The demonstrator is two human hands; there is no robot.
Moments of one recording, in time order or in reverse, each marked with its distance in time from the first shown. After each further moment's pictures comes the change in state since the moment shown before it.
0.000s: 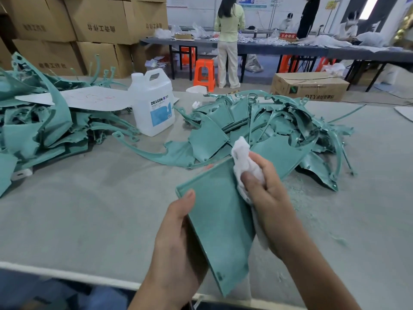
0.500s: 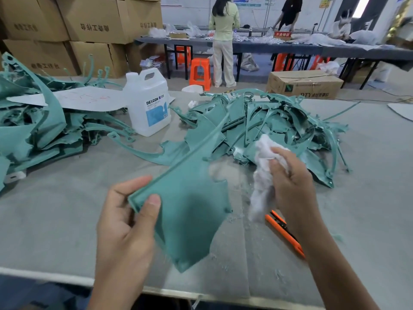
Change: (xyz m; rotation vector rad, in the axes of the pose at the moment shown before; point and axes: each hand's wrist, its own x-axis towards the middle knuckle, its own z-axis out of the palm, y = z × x) left_hand -0.006 0.040 -0.038 0.675 0.338 0.568; right_hand 0.020 0.002 -0.038 -0.314 0.282 -0.069
